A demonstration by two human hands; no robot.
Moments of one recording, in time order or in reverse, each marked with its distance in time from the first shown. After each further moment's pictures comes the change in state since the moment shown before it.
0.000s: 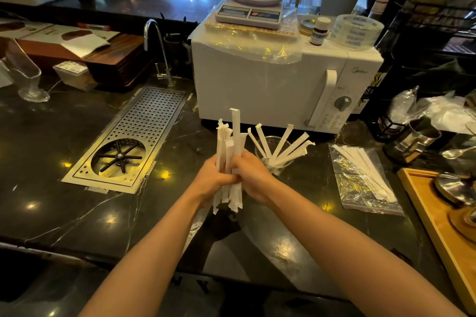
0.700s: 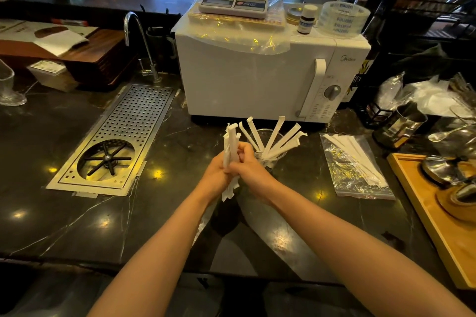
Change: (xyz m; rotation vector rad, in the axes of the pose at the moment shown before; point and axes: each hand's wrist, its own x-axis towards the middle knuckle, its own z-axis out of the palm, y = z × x) left_hand 0.001 0.002 0.026 0.135 -0.016 0.056; right_hand 0.002 0.020 -0.016 -0.086 0.009 -0.089
